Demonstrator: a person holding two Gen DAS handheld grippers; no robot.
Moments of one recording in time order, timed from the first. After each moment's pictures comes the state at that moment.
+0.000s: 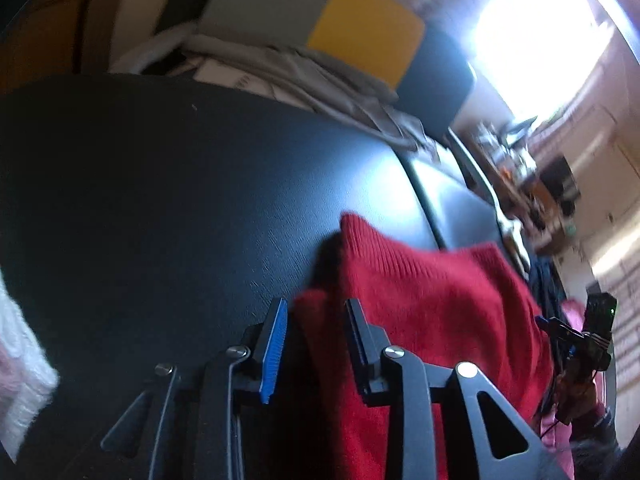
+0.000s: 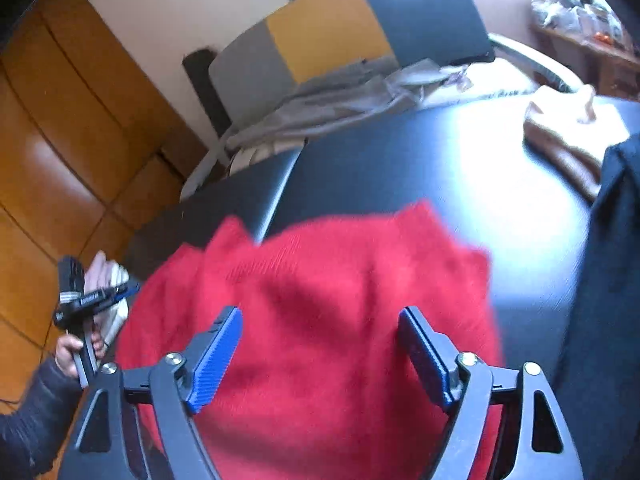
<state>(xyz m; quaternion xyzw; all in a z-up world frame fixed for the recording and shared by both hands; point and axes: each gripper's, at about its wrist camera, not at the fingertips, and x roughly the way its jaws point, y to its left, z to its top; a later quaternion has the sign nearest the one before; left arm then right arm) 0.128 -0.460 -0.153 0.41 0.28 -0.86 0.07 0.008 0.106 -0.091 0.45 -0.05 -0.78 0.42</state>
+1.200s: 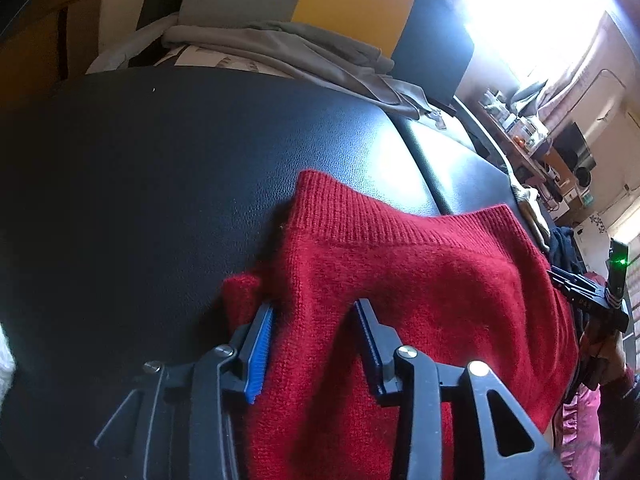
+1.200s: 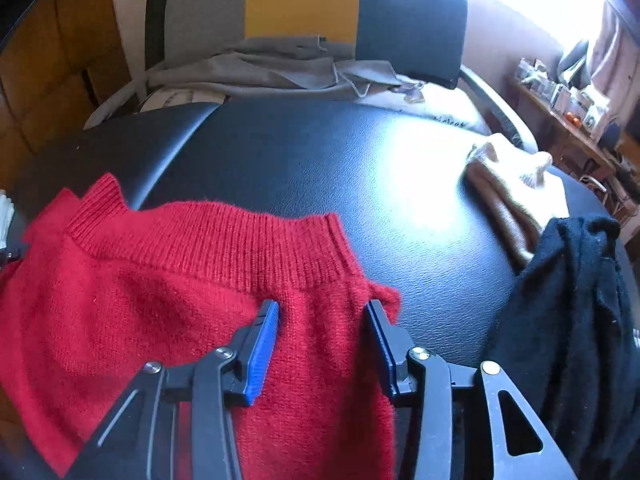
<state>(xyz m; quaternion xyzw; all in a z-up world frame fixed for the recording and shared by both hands) 0.100 -0.413 -0.165 0.44 0.24 -0.86 0.08 -0.032 0.077 -0.102 0.44 0.17 -0.83 0.29</state>
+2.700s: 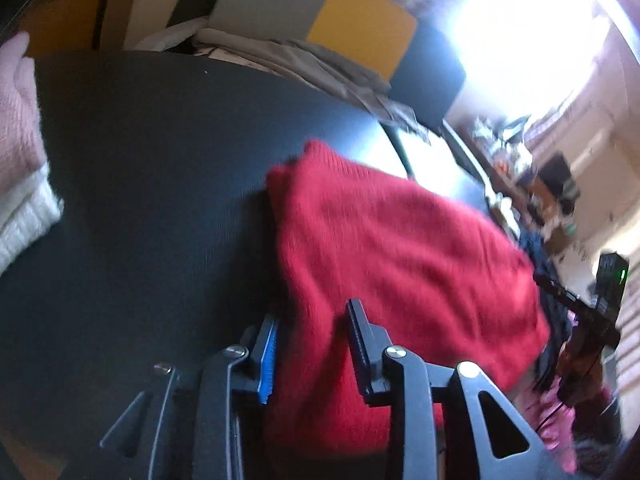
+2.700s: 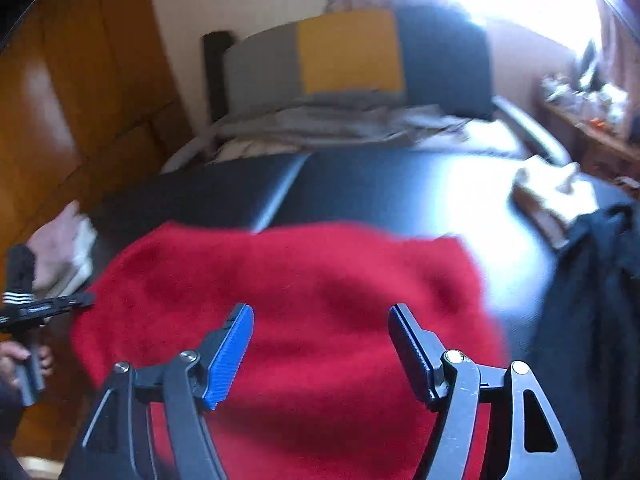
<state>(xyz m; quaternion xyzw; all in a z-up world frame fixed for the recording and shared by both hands) 0.216 -0.380 -0.166 0.40 0.27 -0.87 0.08 0.070 0.080 -0.064 0.39 0.07 -0.83 0.40</state>
